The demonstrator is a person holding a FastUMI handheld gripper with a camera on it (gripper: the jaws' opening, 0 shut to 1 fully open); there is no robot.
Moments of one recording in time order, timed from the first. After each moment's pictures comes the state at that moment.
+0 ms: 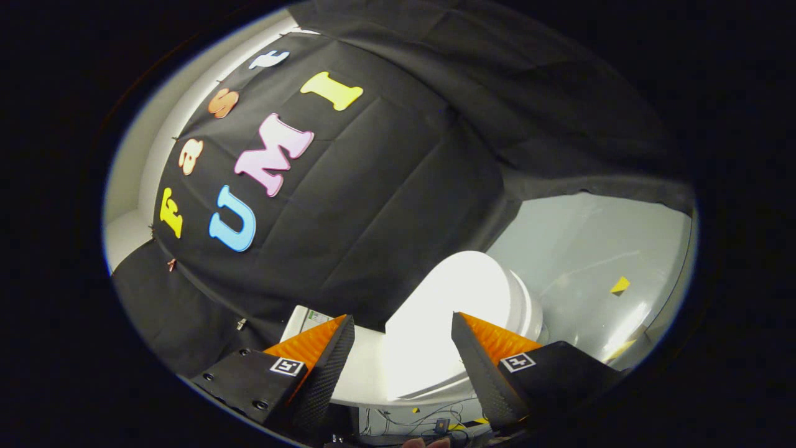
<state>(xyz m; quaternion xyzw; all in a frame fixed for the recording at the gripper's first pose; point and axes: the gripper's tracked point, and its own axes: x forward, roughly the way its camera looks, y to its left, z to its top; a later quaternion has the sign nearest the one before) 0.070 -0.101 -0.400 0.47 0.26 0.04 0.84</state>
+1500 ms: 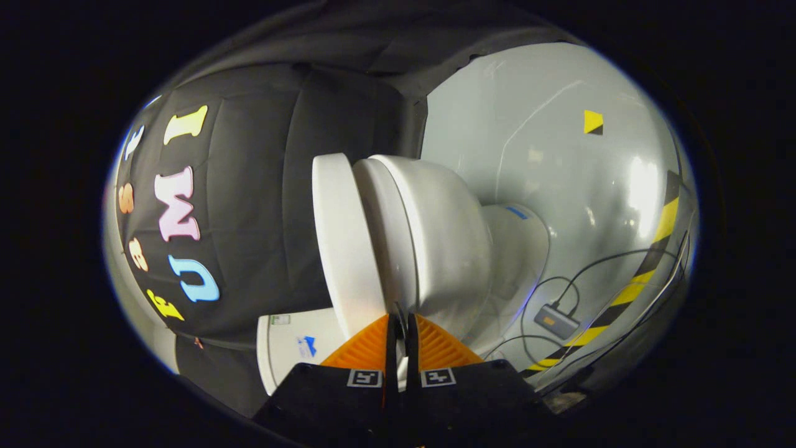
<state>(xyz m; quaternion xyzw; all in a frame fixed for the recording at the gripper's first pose) 0.030 -0.050 -0.631 0.65 0.39 -0.01 0.65</state>
